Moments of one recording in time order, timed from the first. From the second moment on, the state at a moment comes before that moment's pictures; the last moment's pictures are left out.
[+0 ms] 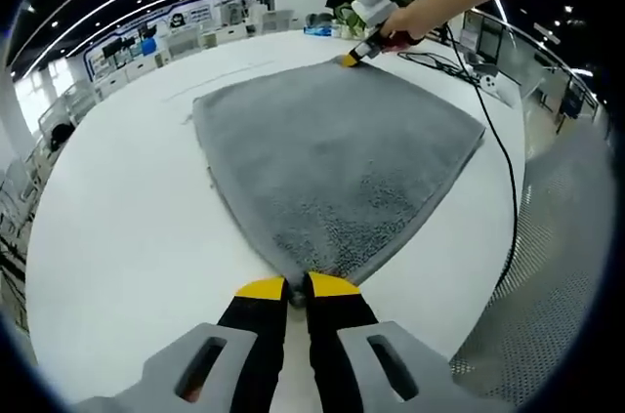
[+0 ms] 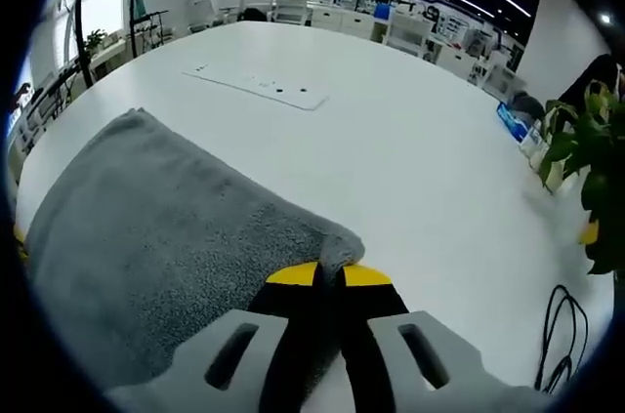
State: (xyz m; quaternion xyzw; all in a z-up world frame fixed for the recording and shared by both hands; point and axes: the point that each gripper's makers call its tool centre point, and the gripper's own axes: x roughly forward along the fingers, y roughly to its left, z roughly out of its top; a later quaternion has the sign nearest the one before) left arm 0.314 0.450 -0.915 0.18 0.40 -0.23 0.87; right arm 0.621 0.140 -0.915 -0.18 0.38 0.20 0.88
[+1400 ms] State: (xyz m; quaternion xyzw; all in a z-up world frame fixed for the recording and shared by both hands) left arm 0.345 0.312 -0.855 0.16 0.33 -0.33 0.87; right arm 0.606 0.126 -0.882 -0.05 0.34 0.25 0.91
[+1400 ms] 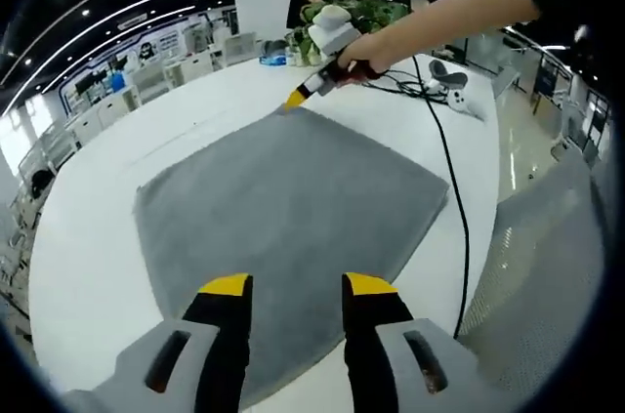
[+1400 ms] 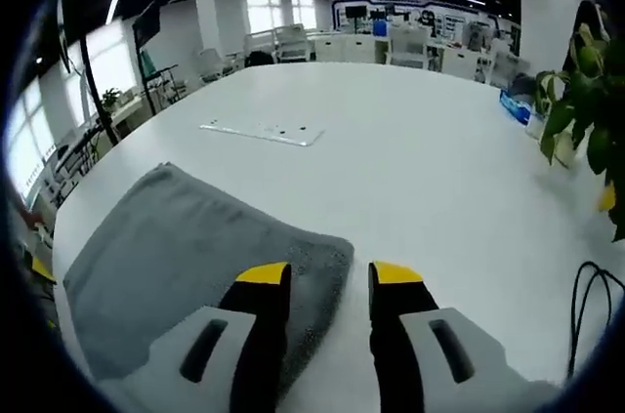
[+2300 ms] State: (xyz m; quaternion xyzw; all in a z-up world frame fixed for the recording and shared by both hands) left arm 0.322 0.138 -0.875 0.25 0.29 -0.51 0.77; right arm 0.592 0.122 -0.865 0.01 0.31 0.28 0.91
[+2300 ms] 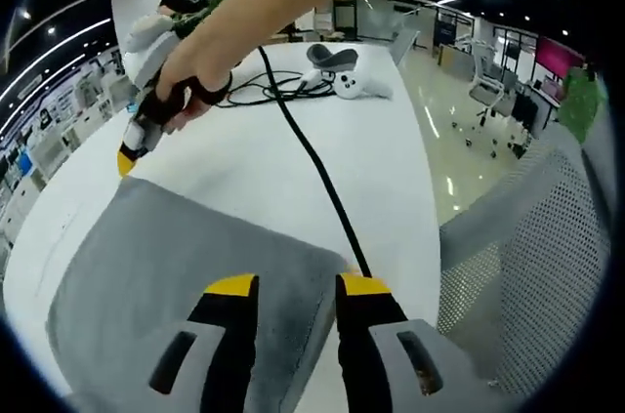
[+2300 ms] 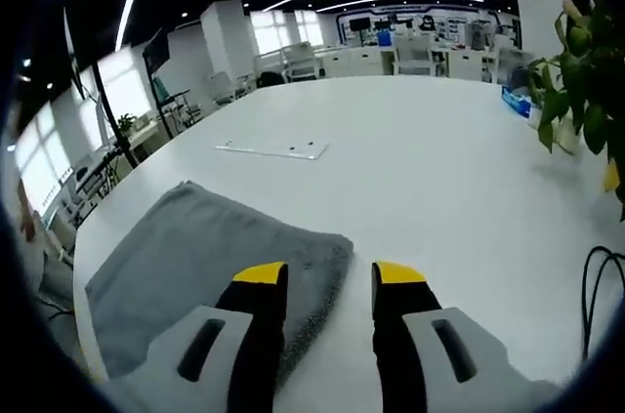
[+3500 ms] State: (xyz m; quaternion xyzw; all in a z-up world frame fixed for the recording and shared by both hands) left arm 0.308 0.107 -0.912 0.24 0.31 -0.52 0.76; right arm 0.602 0.115 -0.905 0.02 0.33 0.27 0.90
